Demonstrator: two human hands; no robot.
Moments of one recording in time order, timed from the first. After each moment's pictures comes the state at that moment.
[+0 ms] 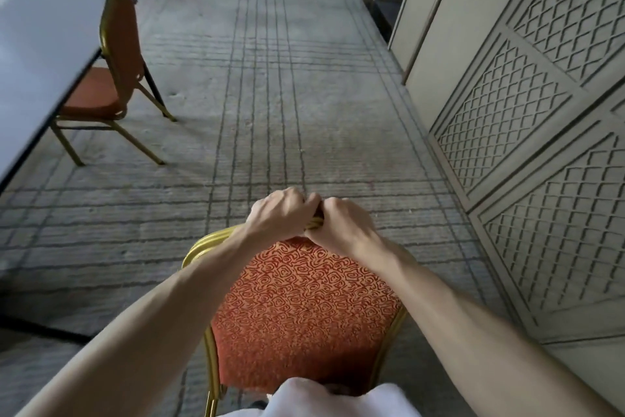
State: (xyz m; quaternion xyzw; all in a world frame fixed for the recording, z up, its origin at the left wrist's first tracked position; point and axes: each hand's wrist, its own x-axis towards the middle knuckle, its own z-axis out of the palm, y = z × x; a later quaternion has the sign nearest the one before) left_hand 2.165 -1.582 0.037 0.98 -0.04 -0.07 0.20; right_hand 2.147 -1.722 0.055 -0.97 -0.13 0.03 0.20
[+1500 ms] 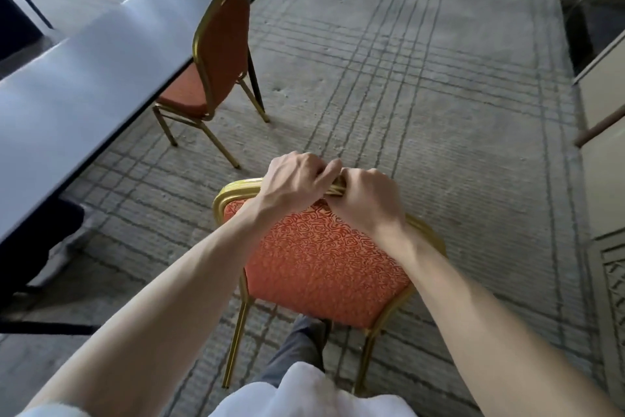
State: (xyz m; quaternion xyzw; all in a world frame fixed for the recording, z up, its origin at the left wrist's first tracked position) left_hand 2.644 -1.460 0.035 0.97 0.10 0.11 0.21; right_hand 2.690 -1.604 0.028 -0.92 -0.33 -0.04 0.20
